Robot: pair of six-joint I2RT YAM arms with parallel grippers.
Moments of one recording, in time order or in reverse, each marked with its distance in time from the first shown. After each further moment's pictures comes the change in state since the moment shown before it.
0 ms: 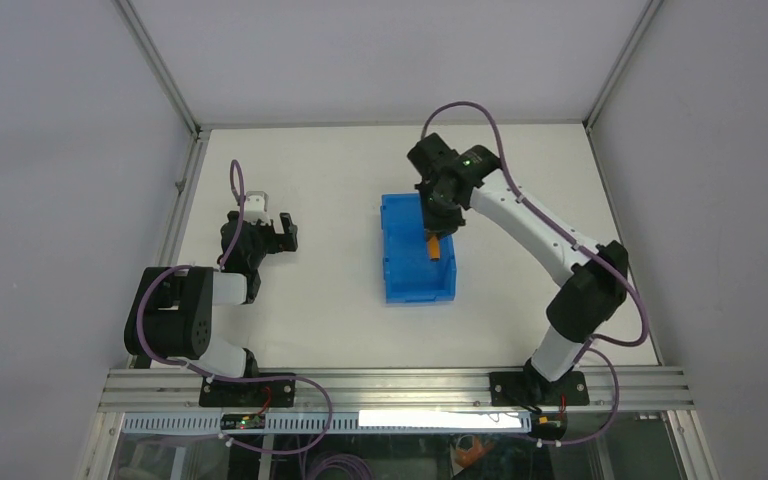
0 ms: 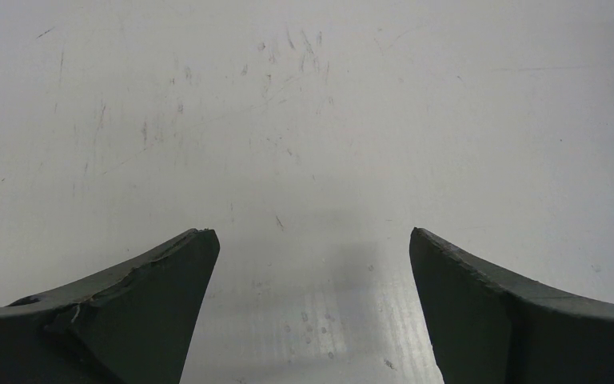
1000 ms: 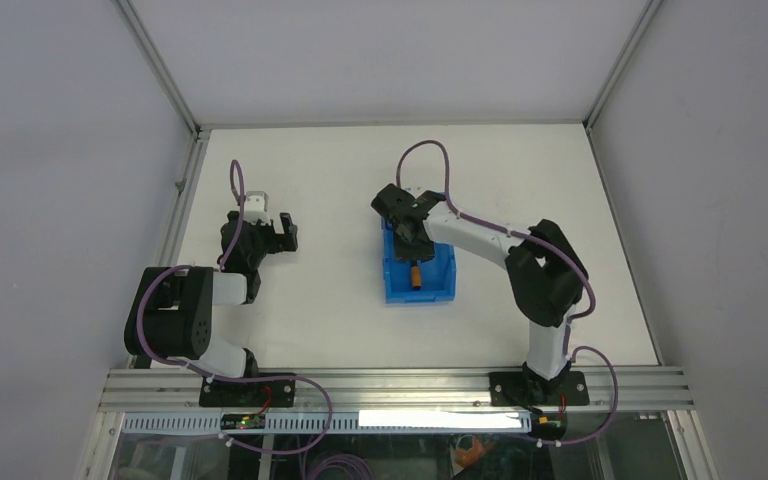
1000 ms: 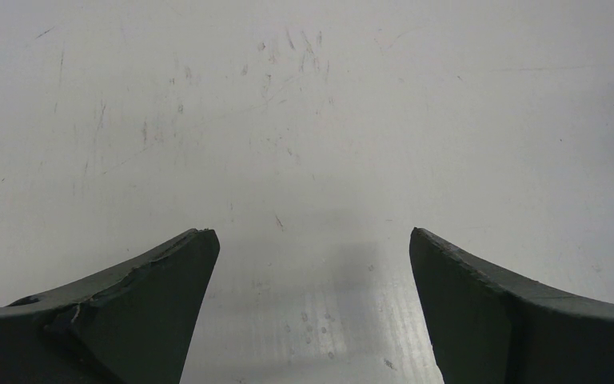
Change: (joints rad) left arm 0.000 0.000 0.000 0.000 0.000 0.000; right arm 0.183 0.232 -0.272 0.420 0.185 0.194
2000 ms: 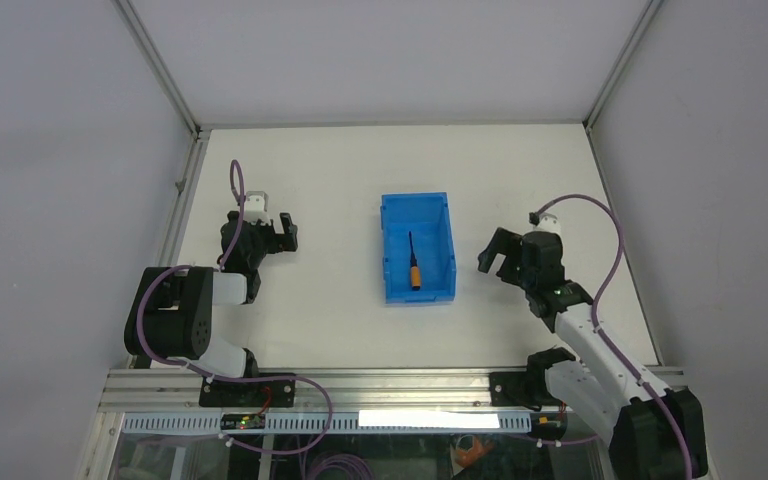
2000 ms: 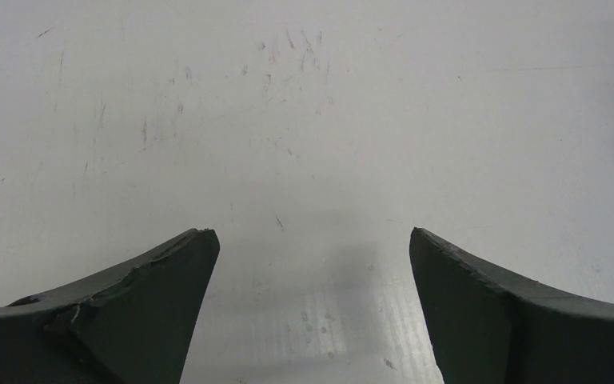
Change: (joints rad) left arm 0.000 0.000 0.000 0.000 0.000 0.000; right arm -0.556 -1.046 -0.959 0.594 -0.175 -0.203
